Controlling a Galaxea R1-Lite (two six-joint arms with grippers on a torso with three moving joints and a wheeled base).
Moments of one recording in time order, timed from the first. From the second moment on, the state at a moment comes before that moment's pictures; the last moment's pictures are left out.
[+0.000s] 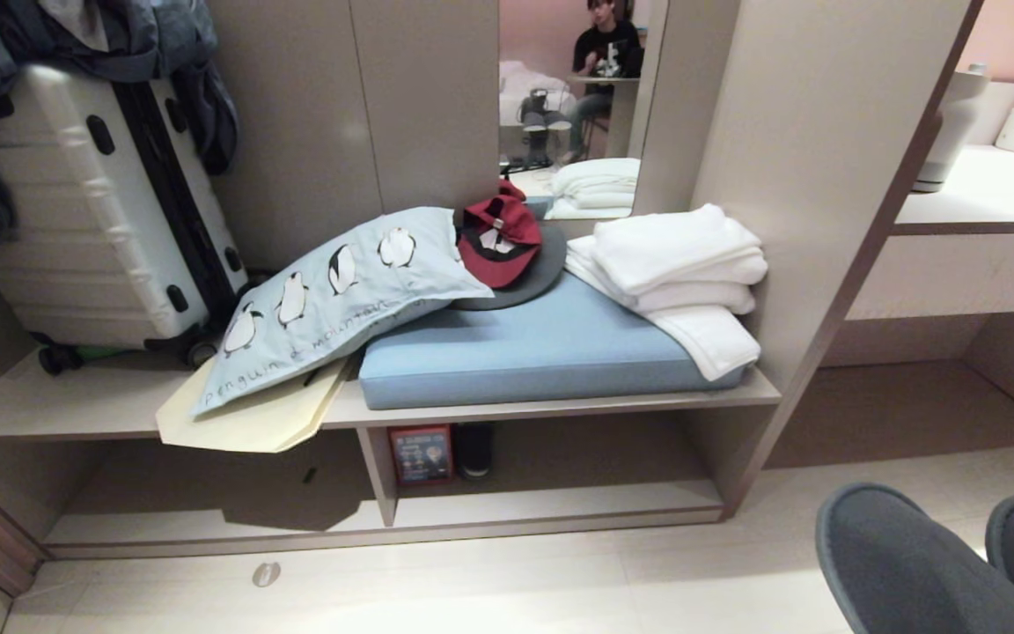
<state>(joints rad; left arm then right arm) 0.00 0.00 0.00 0.00 0.00 -0.01 0.00 0.00 0.00 0.00 0.01 -0.02</state>
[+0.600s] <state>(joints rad) 0.00 0.00 0.00 0.00 0.00 -0.01 0.00 0.00 0.00 0.00 0.01 -0.02</state>
